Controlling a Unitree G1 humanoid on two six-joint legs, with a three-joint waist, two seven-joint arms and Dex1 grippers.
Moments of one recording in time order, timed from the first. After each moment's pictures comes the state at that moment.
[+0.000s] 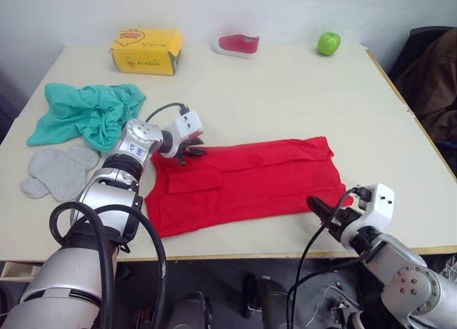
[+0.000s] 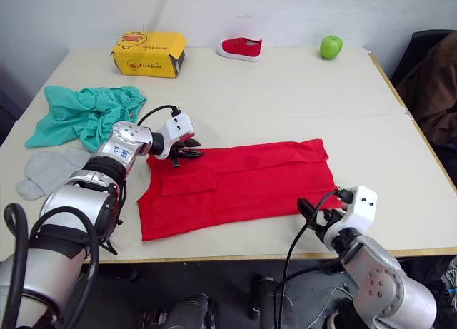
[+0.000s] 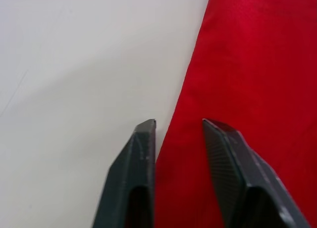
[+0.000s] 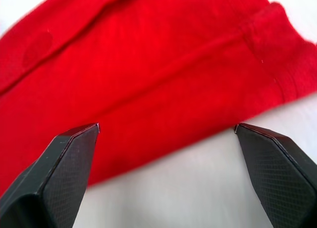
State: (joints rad) left arm -1.24 0.41 -0.17 1.35 0.24 -0.19 -0.91; right arm -0.23 0.09 -0.70 -0.84 0.32 1.61 0.28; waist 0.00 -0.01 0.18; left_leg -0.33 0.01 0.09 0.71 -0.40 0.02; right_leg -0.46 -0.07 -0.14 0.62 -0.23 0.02
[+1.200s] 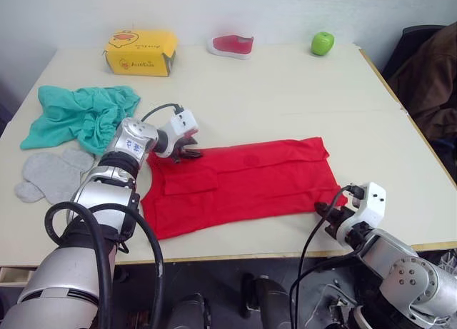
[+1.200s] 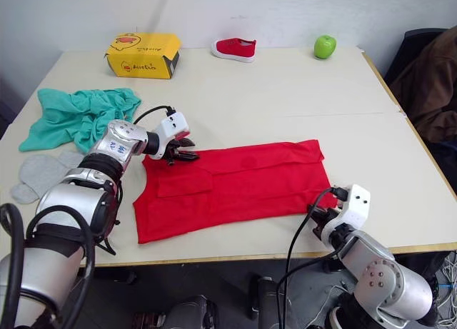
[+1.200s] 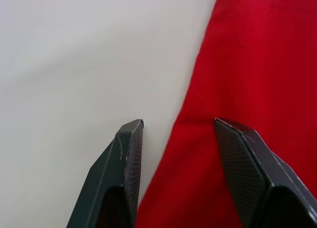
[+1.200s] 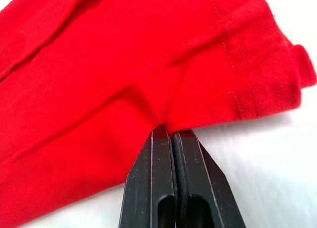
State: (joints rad) left arm -1.25 0.42 -0.13 1.35 0.27 -0.05 -0.98; right arm -0.22 0.05 -0.67 -0.75 0.40 1.59 0.19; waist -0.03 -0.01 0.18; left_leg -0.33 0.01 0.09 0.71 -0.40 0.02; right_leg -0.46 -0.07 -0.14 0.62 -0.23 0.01
